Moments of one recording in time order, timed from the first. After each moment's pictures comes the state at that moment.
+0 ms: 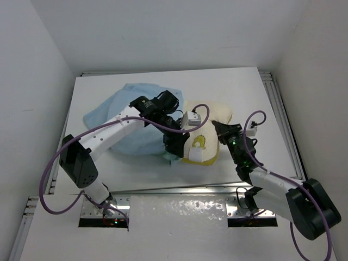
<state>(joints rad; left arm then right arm) -0.74 1.62 1.53 -1.03 0.77 0.41 0.43 1.09 0.14 0.92 0.28 1.22</state>
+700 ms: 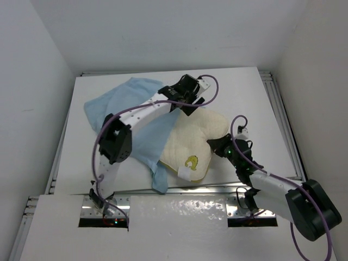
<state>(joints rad) -0.72 2.04 1.87 -0.65 -0.21 0.26 0.45 1.06 0.10 0.60 0.07 0.93</state>
